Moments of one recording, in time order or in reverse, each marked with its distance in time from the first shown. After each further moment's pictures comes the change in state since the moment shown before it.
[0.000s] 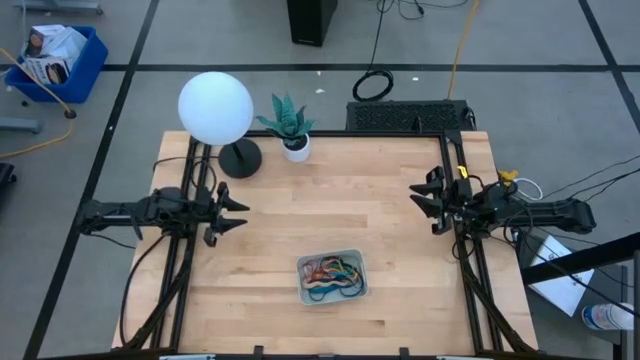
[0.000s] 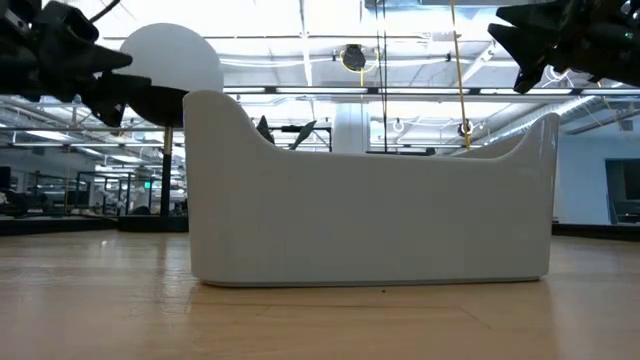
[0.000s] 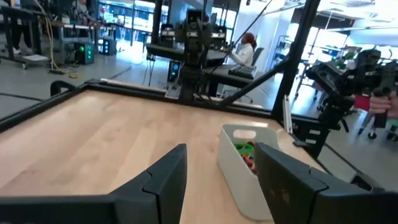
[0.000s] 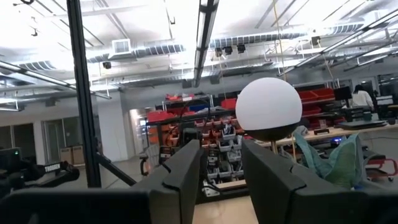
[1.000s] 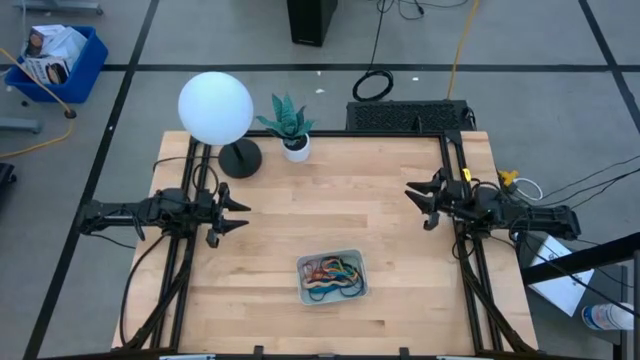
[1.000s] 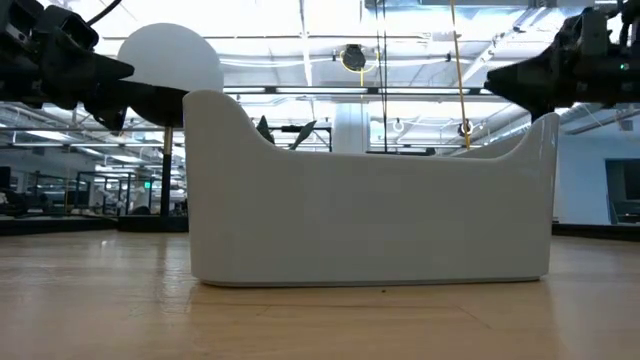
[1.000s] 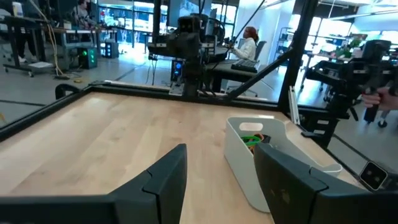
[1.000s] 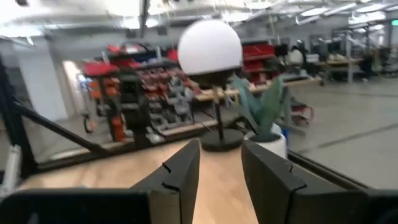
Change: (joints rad) left arm 0.000 0.002 -0.034 0.020 -0.005 0.060; right arm -0.002 -0.240 0.000 -0.483 0.210 -0.033
